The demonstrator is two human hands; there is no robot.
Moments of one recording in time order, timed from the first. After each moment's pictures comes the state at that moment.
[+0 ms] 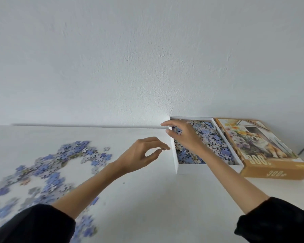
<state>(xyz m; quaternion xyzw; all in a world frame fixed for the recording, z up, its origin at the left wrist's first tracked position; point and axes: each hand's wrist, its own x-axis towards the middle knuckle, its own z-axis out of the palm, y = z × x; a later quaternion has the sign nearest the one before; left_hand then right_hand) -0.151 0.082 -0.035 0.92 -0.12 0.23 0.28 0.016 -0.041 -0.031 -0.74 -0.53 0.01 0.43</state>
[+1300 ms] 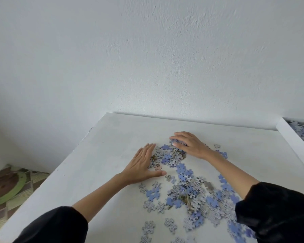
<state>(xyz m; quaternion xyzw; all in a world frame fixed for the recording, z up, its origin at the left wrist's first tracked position) -0.414 0.342 -0.112 0.96 0.19 0.05 0.20 -0.184 0.244 -0.105 -0.77 -0.60 0.14 0.16</state>
